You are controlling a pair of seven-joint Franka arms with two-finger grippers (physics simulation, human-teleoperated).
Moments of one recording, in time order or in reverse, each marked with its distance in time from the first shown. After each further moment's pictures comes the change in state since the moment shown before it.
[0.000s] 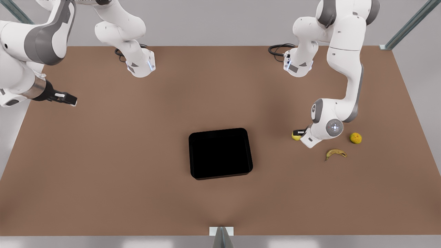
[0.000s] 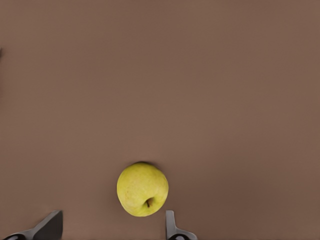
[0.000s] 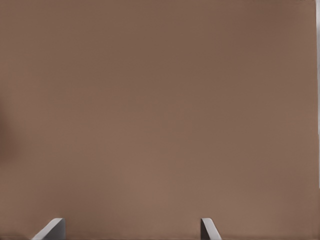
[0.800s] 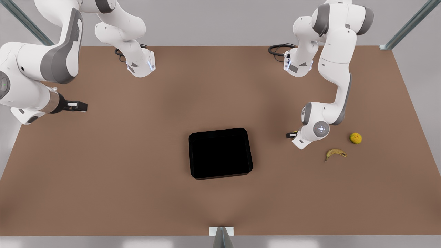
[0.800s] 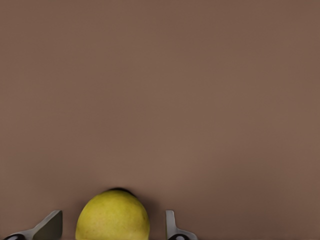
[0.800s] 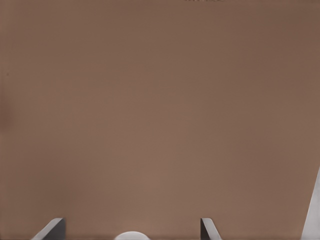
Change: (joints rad) left arm -0.048 0.104 0.002 -0.031 -0.001 0.154 -0.067; right arm 0.021 0.092 0.003 0.025 0.010 -0.024 -0.144
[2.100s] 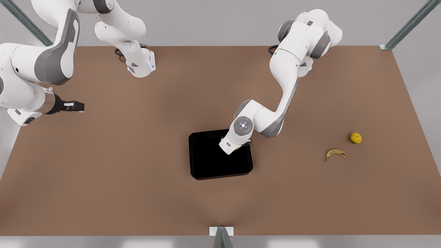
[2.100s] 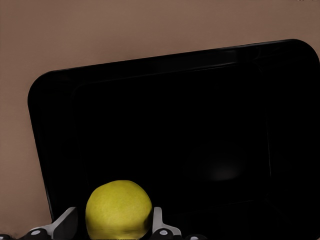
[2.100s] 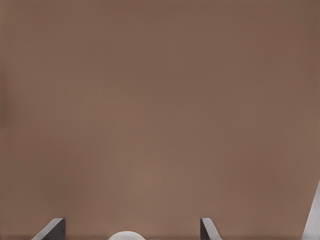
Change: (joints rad) left arm -0.403 0.335 -0.054 0.975 -0.056 -0.456 -0.433; right arm -0.082 -0.001 0.065 0.002 0.002 0.004 -0.053
